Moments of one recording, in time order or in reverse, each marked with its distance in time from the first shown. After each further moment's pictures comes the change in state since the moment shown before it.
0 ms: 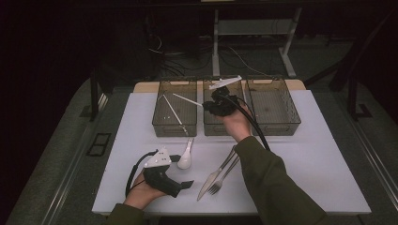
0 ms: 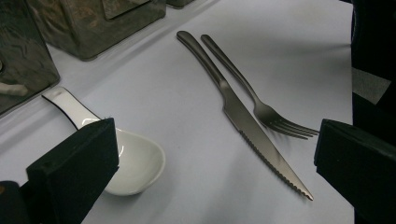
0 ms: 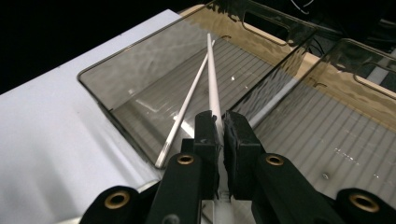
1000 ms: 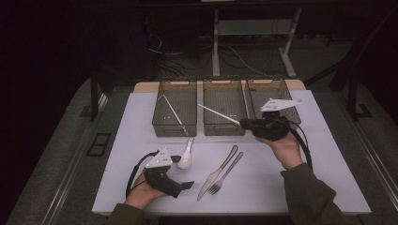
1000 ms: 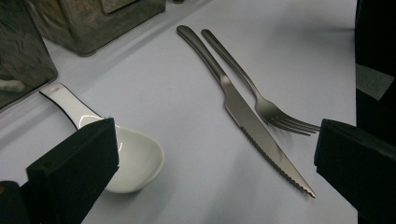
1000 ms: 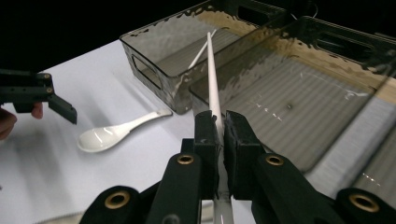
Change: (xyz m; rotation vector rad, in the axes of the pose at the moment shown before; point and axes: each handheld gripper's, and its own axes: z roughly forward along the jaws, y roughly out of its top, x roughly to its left) left arm -0.001 -0.001 0.003 0.015 0.005 -0.005; right arm -0.027 -0.085 -0.114 -0.099 0.069 -0.004
